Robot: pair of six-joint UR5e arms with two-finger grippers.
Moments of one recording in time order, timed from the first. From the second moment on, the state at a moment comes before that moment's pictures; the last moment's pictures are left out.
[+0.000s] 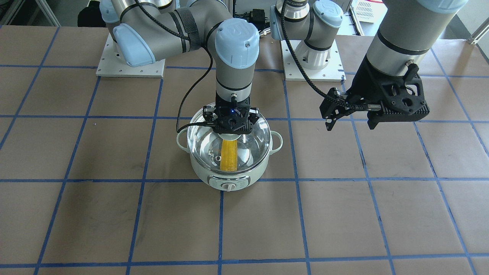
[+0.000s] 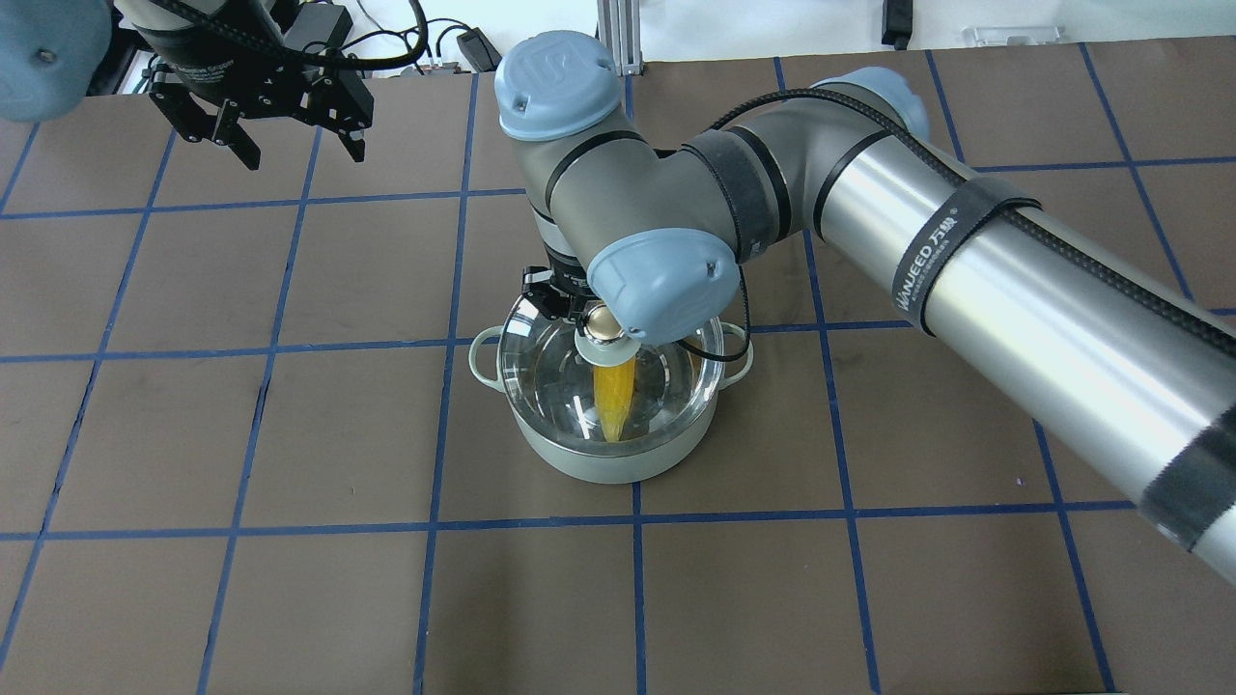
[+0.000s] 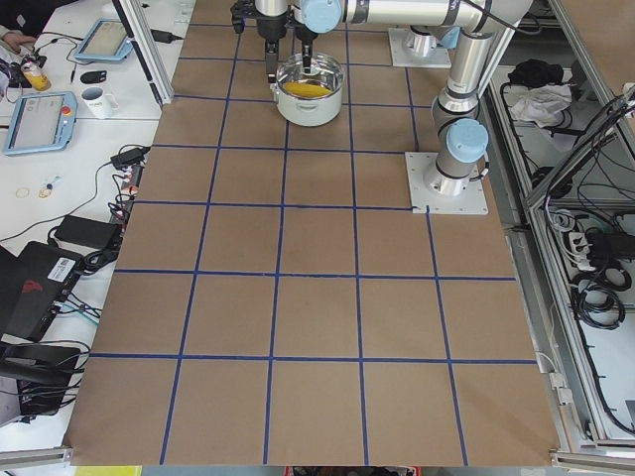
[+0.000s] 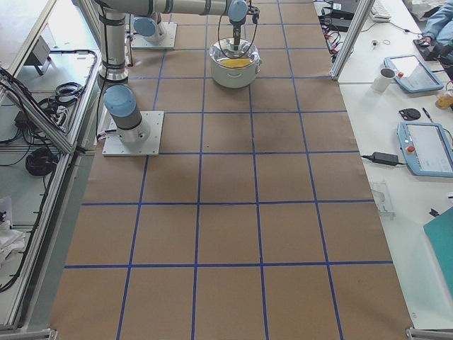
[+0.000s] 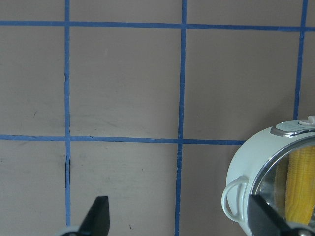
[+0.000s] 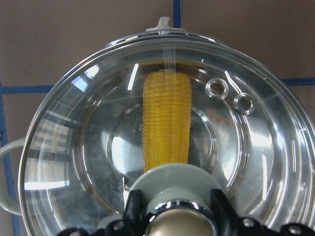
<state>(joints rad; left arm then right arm) -1.53 -1.69 -1.42 -1.53 1.59 -0.01 2.04 -1.24 1.54 -1.85 -1.59 0.49</state>
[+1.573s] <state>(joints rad) -1.53 -1.66 -1.42 -1.54 1.58 0.00 2.04 -1.24 1.54 -1.85 -1.58 0.49</state>
